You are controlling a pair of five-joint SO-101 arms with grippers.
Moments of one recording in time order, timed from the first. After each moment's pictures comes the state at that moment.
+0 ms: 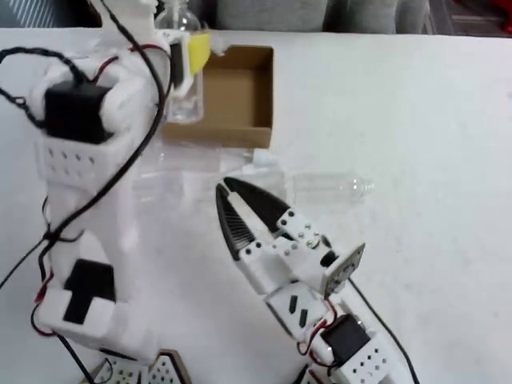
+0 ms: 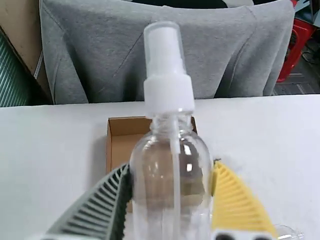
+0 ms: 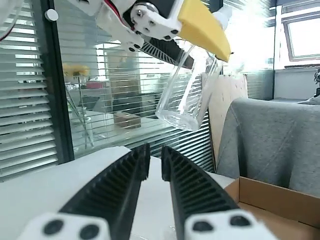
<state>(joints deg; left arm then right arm) 5.8 4.4 -52.4 89.1 9.1 -42.8 -96.7 92.1 -4.2 -3.2</state>
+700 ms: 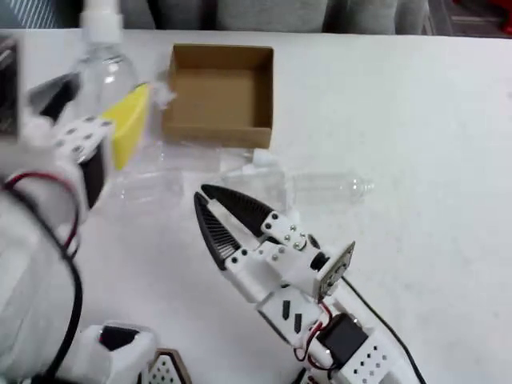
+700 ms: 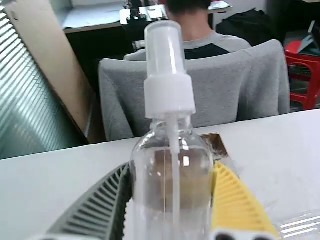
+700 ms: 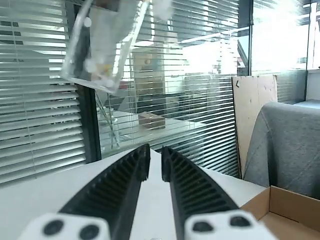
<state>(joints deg) 0.5 -25.1 -49.6 102.4 -3.4 -48.7 -90.6 87.2 -4.2 -3.2</state>
